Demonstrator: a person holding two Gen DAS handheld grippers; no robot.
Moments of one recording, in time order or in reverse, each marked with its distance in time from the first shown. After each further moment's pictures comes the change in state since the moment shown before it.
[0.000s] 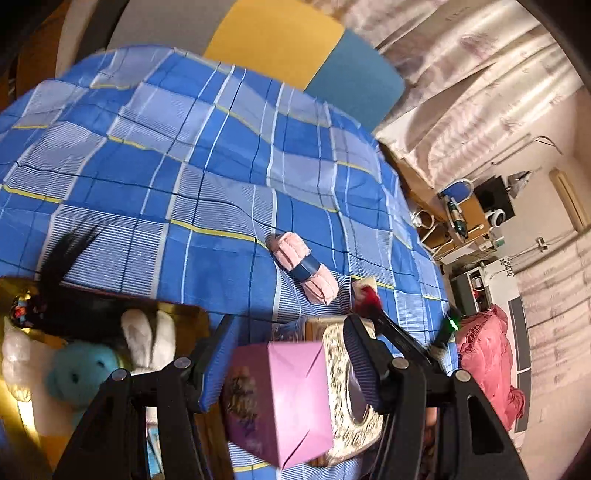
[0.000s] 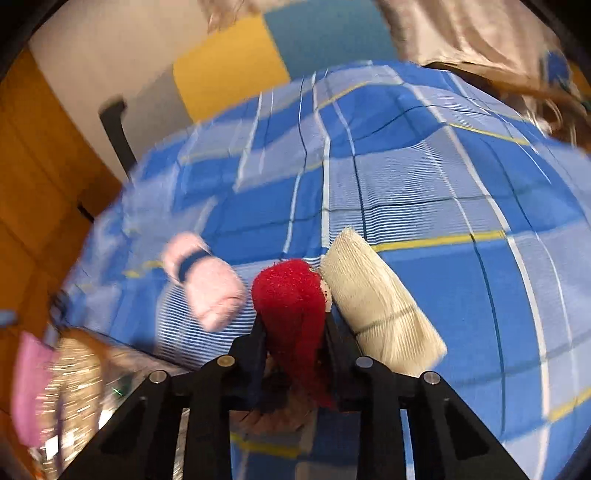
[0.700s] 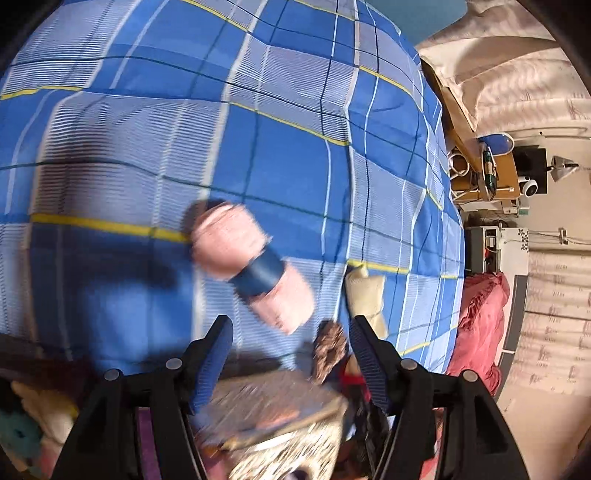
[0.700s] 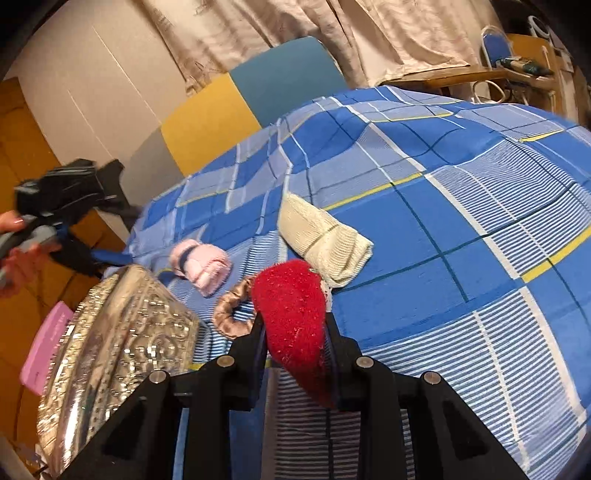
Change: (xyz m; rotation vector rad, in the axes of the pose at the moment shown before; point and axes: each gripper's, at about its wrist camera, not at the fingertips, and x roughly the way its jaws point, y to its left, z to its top) left arm 0.191 -0.054 0.084 -0.120 0.432 0.029; right arm -0.038 -0.026 -0.080 0.099 -0.187 0.032
